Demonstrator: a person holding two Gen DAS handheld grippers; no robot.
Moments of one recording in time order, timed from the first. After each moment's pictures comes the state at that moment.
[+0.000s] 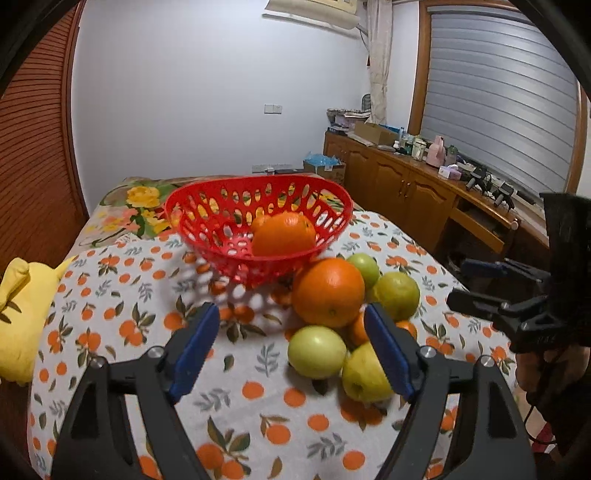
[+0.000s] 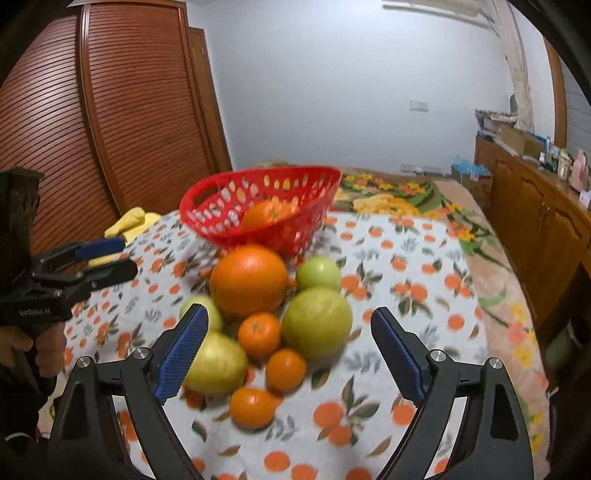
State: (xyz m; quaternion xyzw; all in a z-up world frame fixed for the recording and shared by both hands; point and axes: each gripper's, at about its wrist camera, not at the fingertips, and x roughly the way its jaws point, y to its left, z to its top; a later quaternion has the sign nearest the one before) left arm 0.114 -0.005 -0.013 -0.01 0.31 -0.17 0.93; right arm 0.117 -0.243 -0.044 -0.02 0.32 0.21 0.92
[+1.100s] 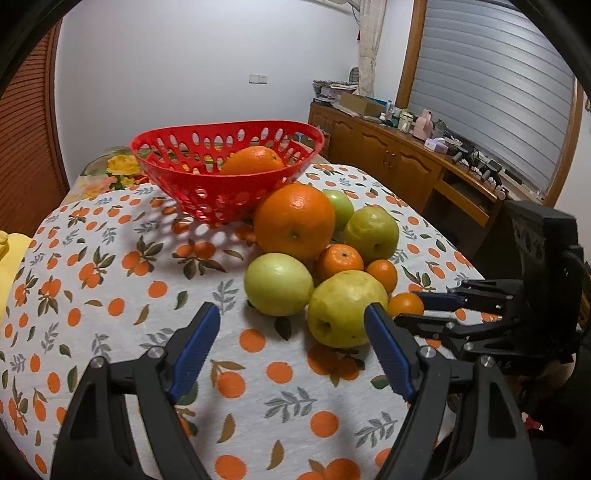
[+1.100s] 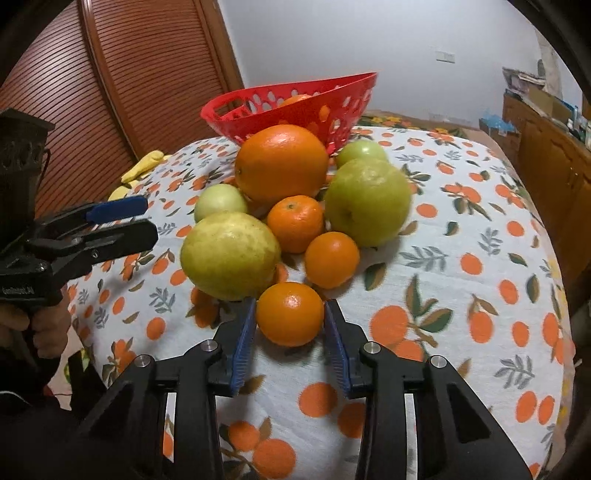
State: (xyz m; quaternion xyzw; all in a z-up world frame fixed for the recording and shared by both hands) left arm 0.097 -0.029 -0.061 -0.01 0.36 -0.21 0.91; right arm 0.096 -0.231 -0.111 -0.02 0.41 0.24 0.88
